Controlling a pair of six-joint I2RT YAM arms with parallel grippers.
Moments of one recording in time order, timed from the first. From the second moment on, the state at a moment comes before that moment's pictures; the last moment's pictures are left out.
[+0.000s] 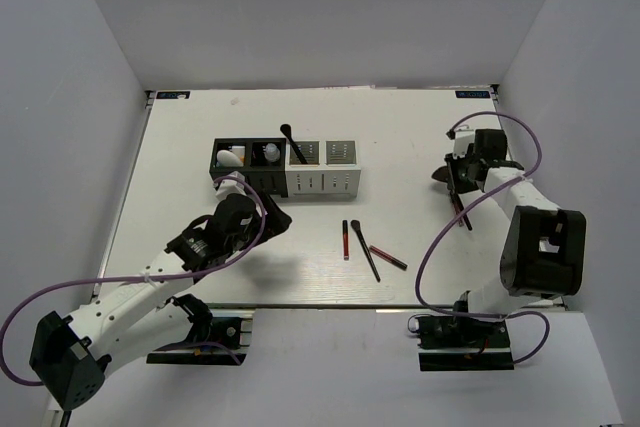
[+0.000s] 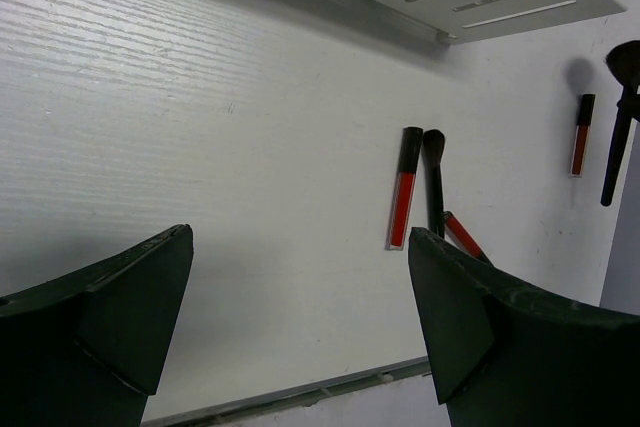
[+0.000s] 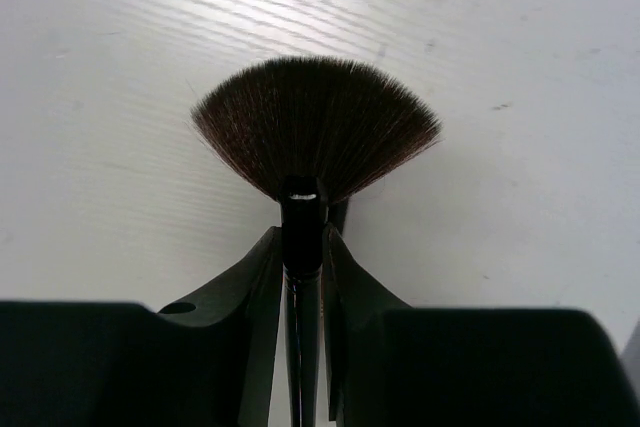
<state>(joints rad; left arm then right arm) -0.71 0.87 0.59 -0.40 -0.24 -0.96 -0.04 1.51 0.94 -0.35 -0.20 -0.32</state>
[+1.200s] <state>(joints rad) -0.71 0.88 0.59 -0.40 -0.23 -0.96 -0.28 1.76 1.00 -0.27 -0.33 -0.32</state>
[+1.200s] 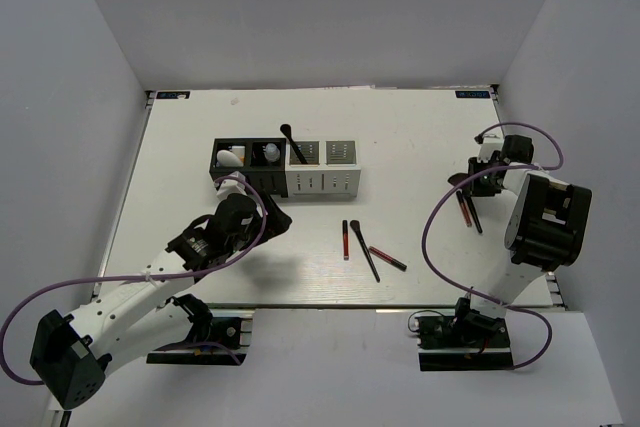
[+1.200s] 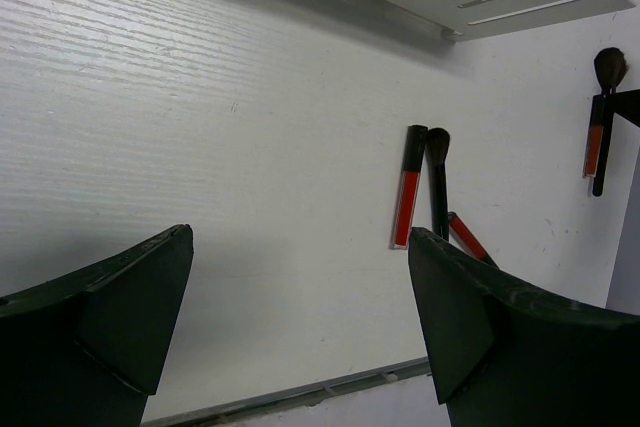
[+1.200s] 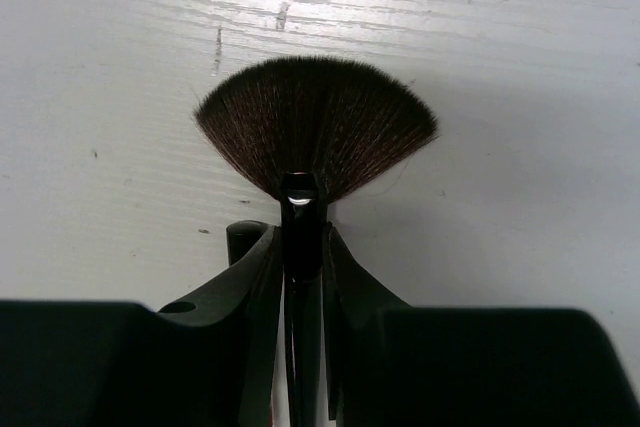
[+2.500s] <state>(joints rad) -0.71 0.91 0.59 -0.35 -0.20 -0.94 0.15 1.70 1.55 -0.43 -0.83 -0.34</state>
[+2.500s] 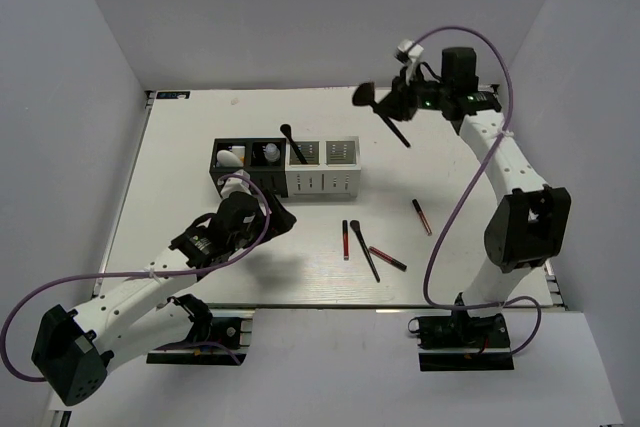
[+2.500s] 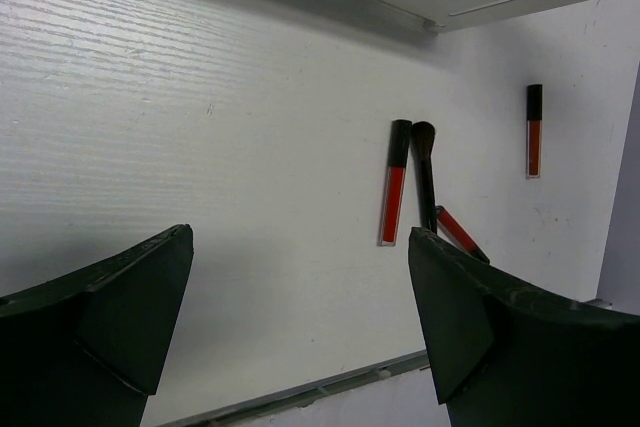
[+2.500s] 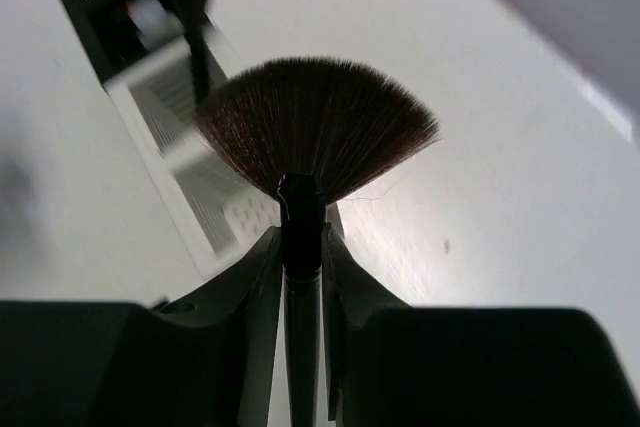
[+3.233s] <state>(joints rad) -0.71 0.89 0.61 -0.44 -0.20 -0.97 0.54 1.99 1.62 0.50 -0.97 0.09</state>
